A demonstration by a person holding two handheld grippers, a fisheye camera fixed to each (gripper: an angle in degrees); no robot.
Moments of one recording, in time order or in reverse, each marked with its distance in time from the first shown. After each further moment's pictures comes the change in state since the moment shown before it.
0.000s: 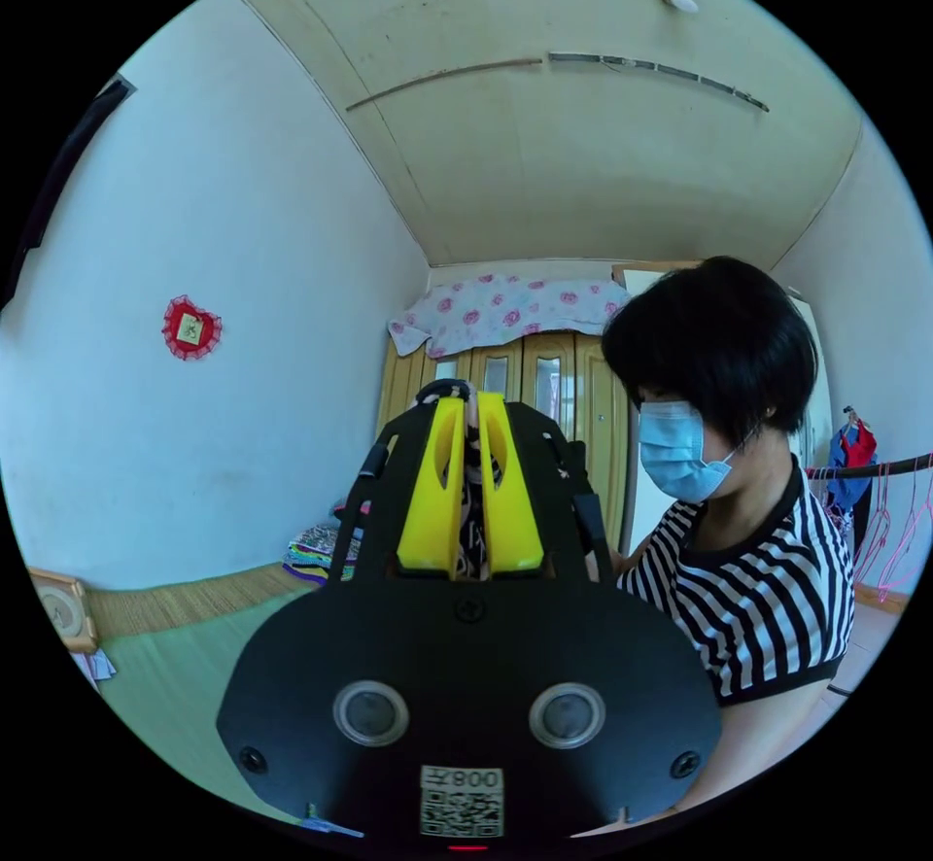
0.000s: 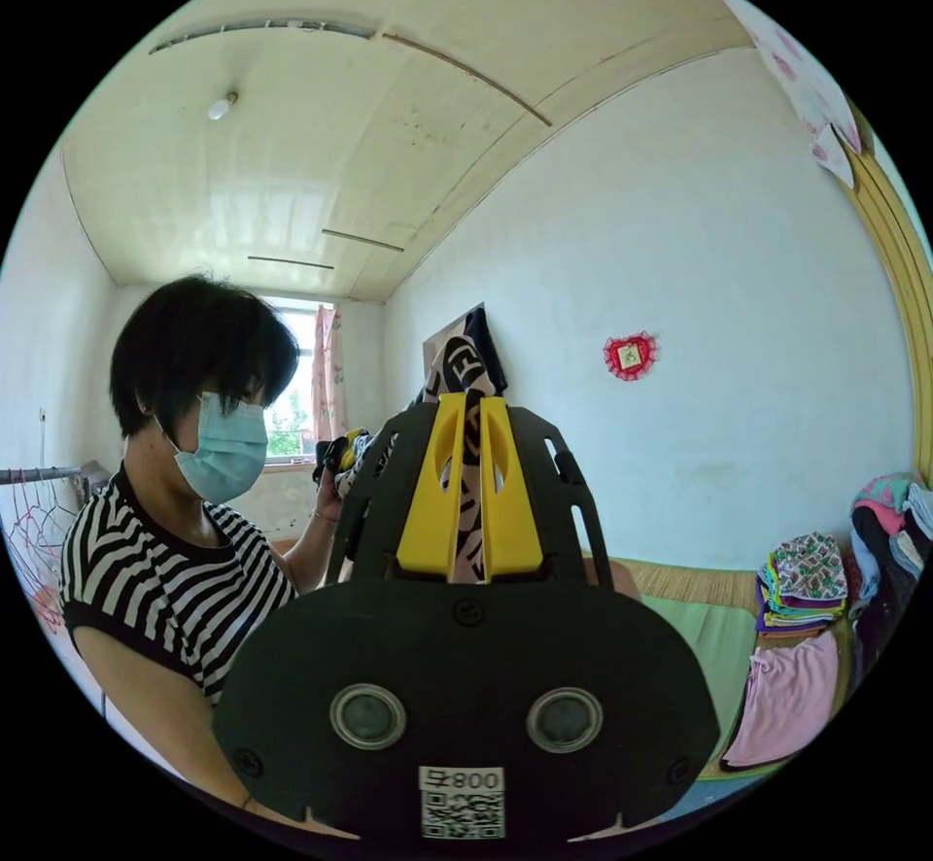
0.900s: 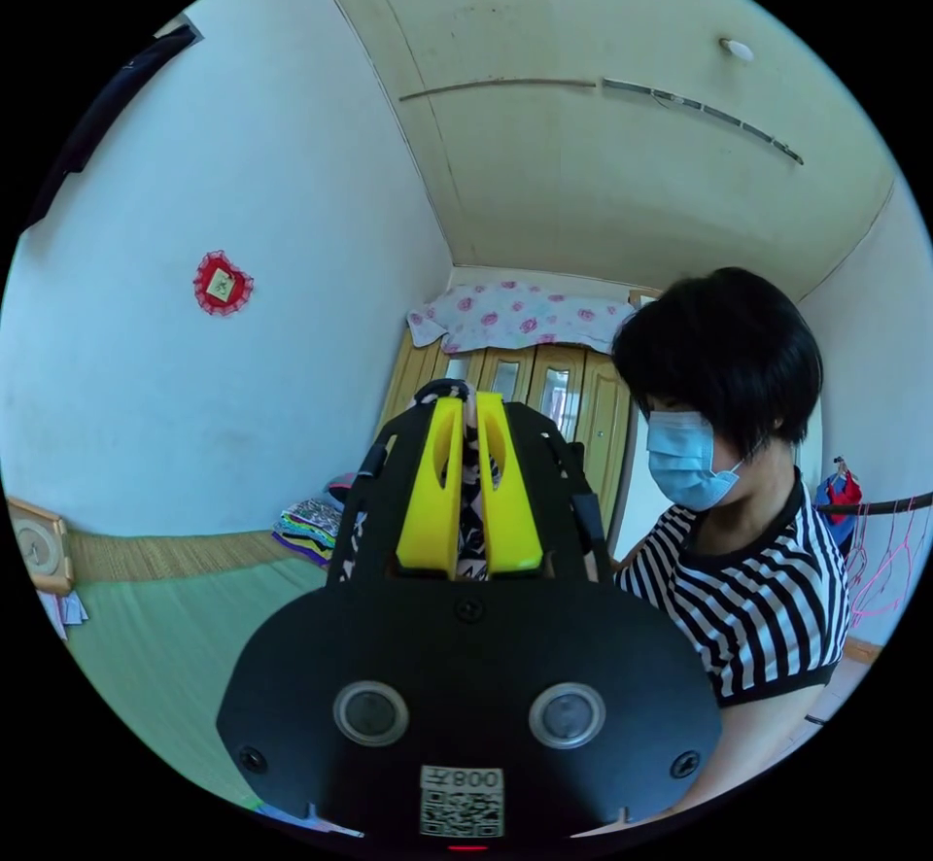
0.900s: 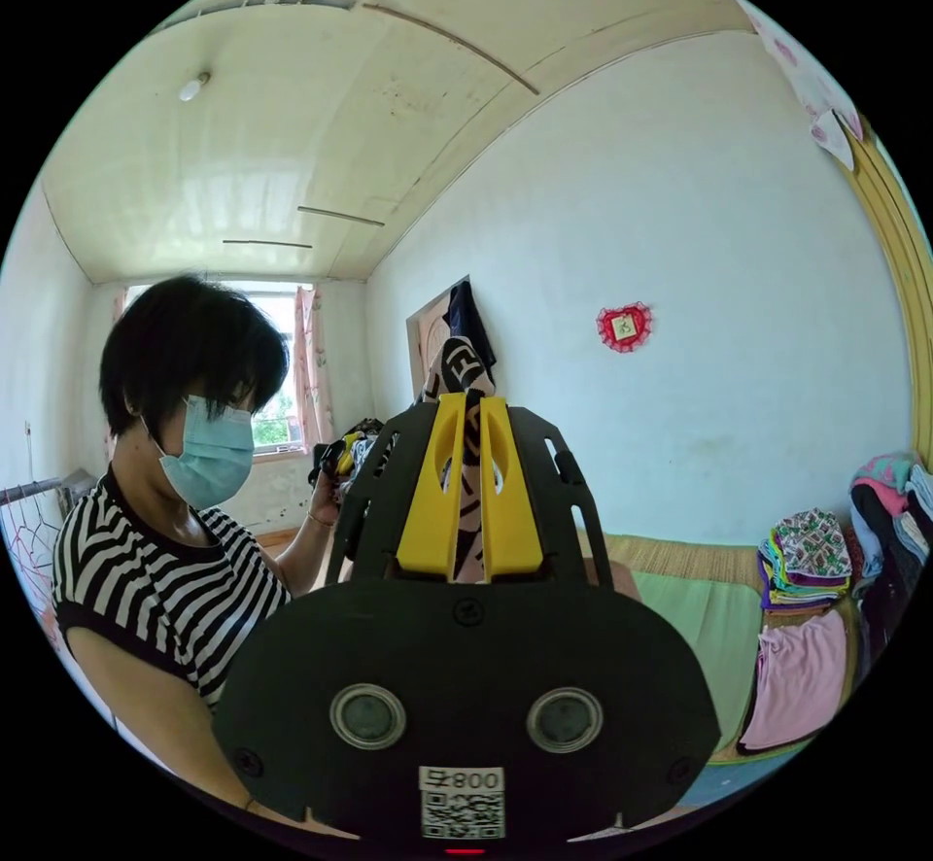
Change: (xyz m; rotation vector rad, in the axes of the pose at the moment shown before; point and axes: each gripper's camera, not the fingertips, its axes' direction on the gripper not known) left arm -0.012 -0.013 -0.022 0.009 0.006 -0.138; right arm 0.030 -0.005 0.054 -0.078 0.049 0.030
